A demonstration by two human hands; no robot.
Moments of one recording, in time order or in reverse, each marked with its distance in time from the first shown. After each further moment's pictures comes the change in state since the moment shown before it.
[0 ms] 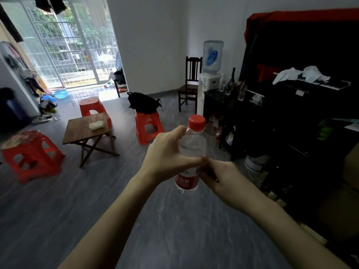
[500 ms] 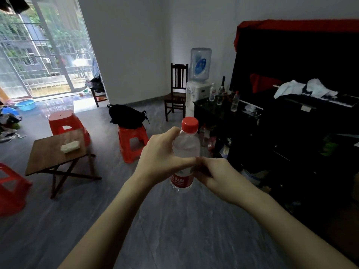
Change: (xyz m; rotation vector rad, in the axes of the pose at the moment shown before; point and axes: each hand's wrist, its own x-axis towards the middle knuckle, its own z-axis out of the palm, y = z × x) left_hand 0.180 -0.174 0.000 -0.090 -0.080 -0.085; right_hand 0.243 0.041 0.007 -0.073 -0.003 0.065
